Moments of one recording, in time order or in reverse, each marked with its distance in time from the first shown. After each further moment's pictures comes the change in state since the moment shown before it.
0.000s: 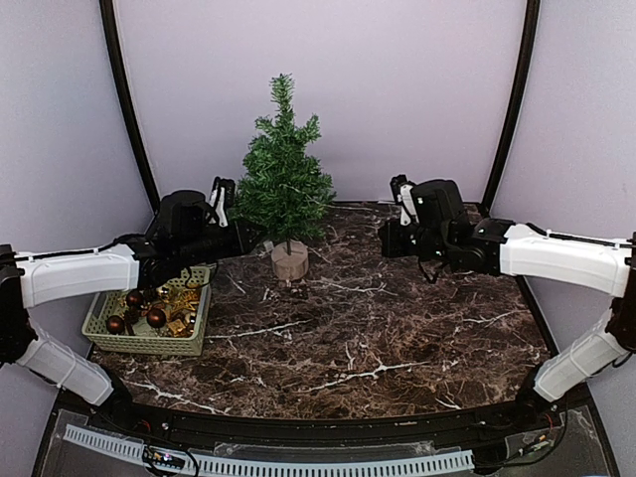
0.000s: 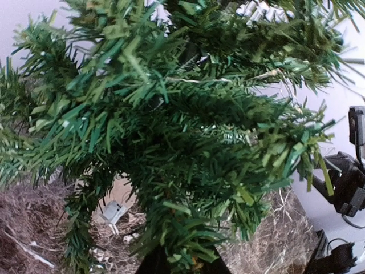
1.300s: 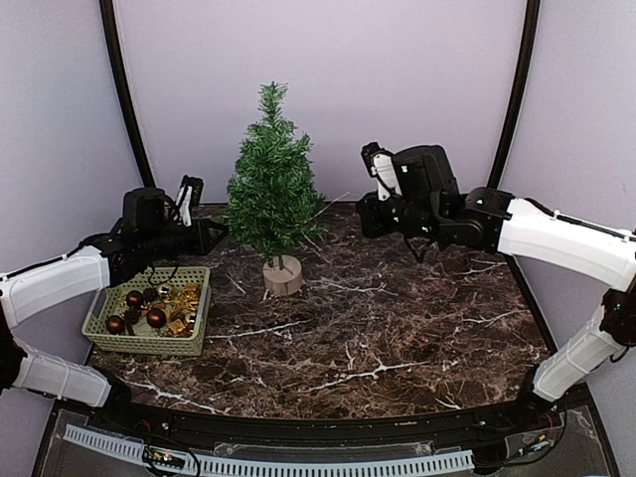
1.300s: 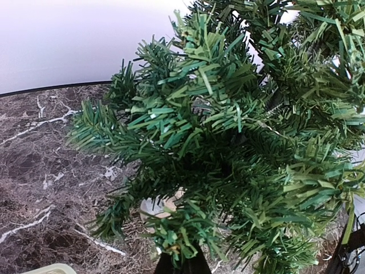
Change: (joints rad) left arm 0.236 -0.158 -0.058 -0.167 0.161 0.238; right arm 0.137 0.029 0.270 -0.174 0.082 -0.142
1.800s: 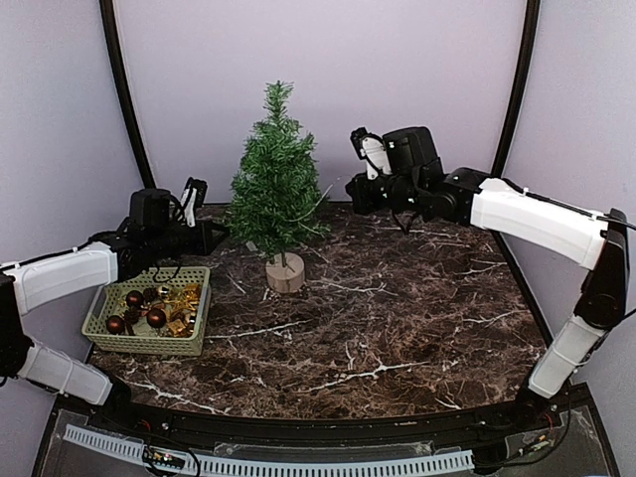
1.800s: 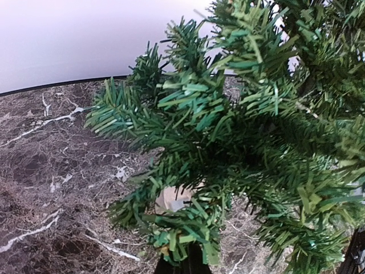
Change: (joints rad) left arm 0.029 0.070 0.008 0.027 0.011 0.043; right arm -0.130 0.185 0.177 0.032 -0.161 -0.089
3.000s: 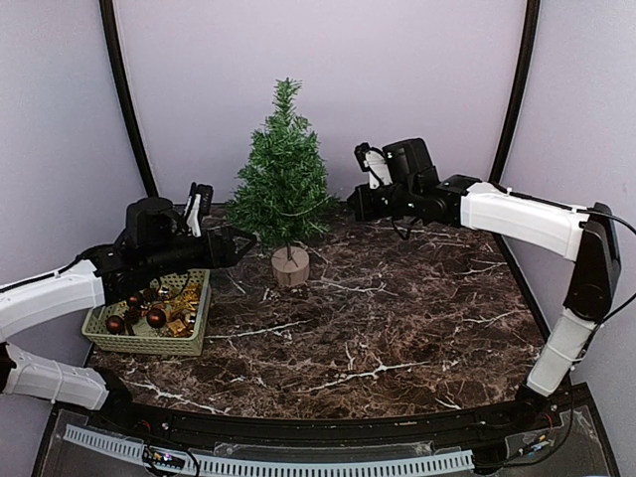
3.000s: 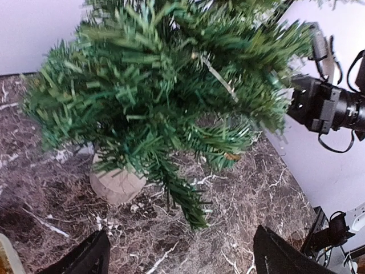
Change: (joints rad) left arm -0.223 -0.179 -0.052 -0.025 -0.111 -0.192; right arm -0.076 0.082 -0.027 0.037 -0.142 0.075
